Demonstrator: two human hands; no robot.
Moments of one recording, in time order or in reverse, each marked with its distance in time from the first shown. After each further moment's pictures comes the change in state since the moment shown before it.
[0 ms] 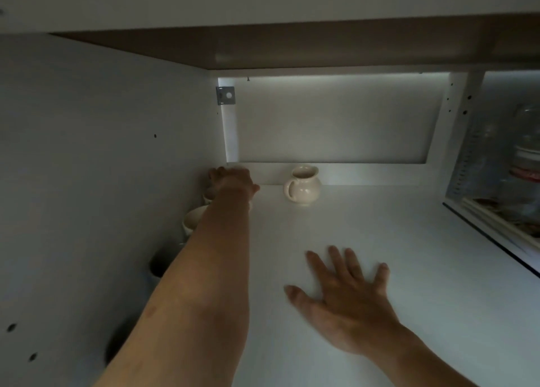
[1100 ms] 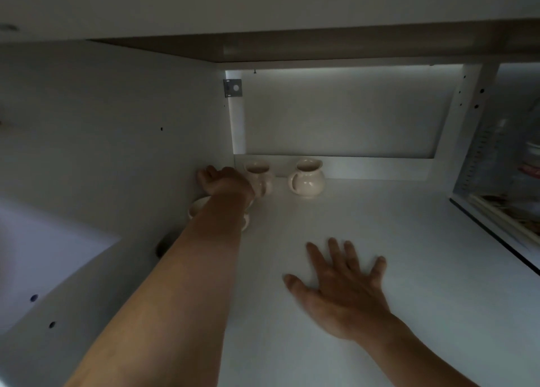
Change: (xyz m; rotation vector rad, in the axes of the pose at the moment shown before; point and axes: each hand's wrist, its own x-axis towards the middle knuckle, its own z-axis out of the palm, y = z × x) left_hand -0.070 -0.008 -0.018 -0.004 -0.031 -0.155; right_hand 0.001 0.003 0.000 0.022 -0.001 -0.021
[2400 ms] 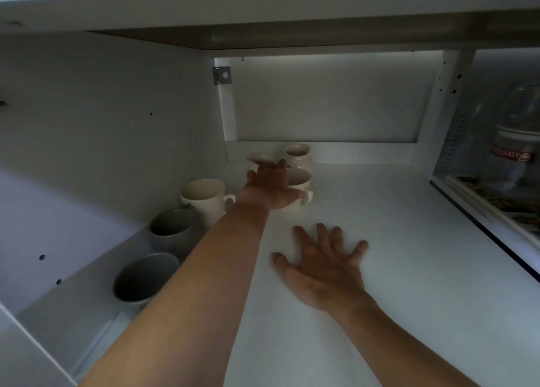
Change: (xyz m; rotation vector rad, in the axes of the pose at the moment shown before) left_hand -0.084 0.055 0.001 -0.333 0.037 0.443; right_hand -0.016 0.000 0.003 -0.022 0.063 0.005
